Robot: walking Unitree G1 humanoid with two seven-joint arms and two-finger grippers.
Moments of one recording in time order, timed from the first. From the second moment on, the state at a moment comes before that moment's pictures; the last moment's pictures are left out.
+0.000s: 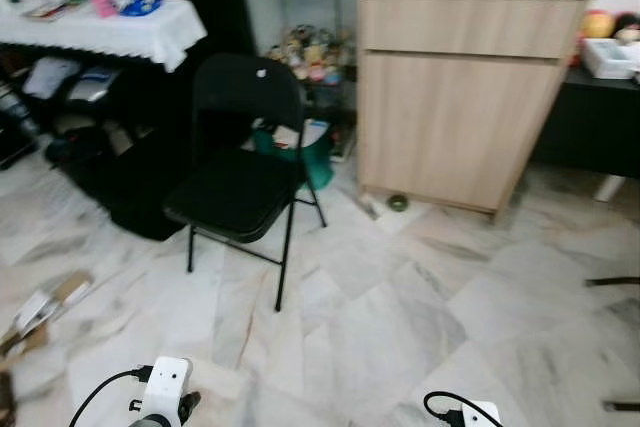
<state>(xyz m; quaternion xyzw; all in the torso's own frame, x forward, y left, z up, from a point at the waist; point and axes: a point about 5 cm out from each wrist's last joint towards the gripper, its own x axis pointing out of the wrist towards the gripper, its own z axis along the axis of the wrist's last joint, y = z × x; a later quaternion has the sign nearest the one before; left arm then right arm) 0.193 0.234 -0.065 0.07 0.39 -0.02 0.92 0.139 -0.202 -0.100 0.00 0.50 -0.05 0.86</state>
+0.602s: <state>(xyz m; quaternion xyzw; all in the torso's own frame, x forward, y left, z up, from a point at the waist) 0.183 0.232 -0.072 0.05 0.41 0.00 0.91 0.146 -0.198 -0.098 -0.02 0.50 -0.02 0.87</state>
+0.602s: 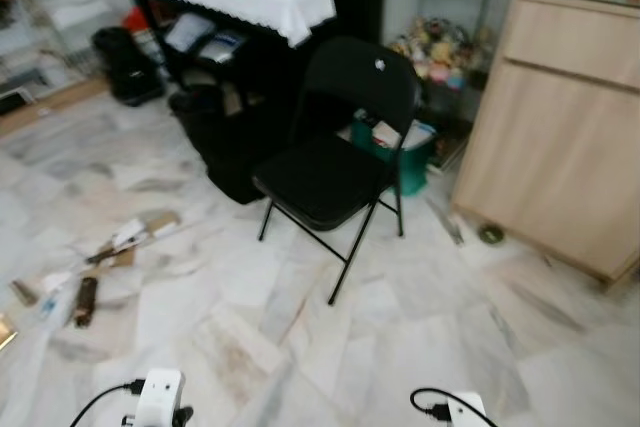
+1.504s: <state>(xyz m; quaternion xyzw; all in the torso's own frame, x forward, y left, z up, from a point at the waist) 0.177 0.228 -0.076 0.01 0.42 0.04 0.91 0.137 -0.190 -0.102 -0.03 0.51 0.00 0.86</state>
